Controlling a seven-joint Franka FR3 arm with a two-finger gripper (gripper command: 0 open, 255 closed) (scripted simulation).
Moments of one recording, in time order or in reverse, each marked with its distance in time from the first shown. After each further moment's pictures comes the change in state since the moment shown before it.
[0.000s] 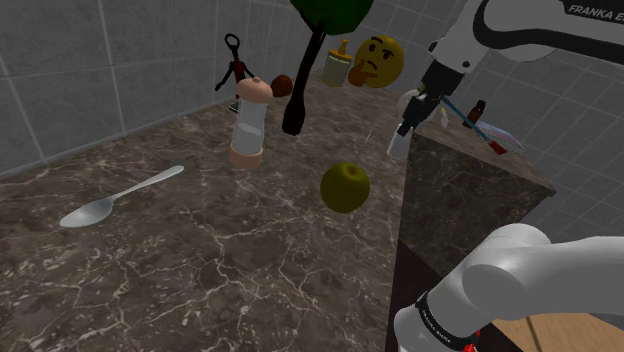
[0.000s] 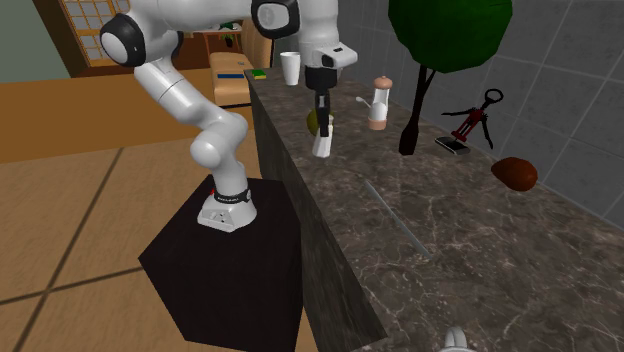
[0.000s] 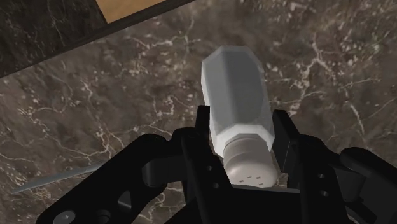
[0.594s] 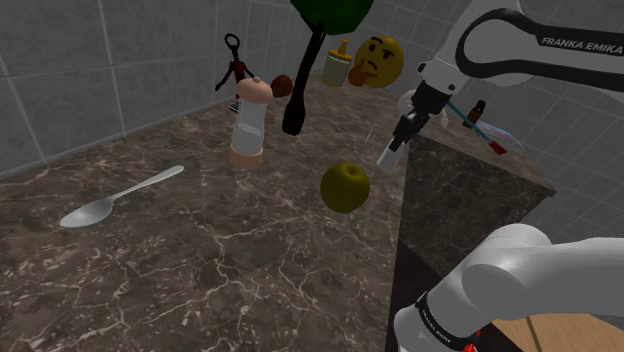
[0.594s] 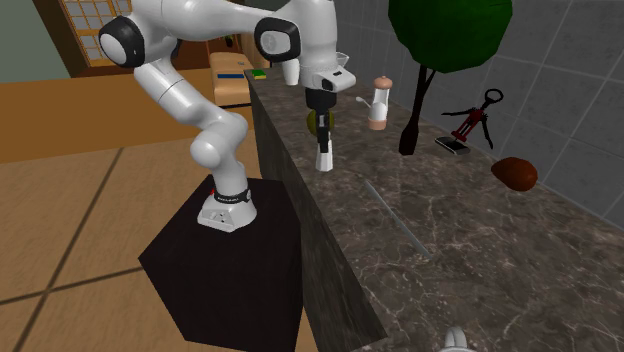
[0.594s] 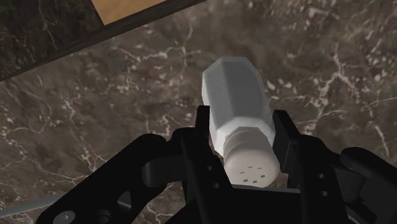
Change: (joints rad) arm -0.005 -0.012 -0.009 -0.127 -0.008 0.115 -0.005
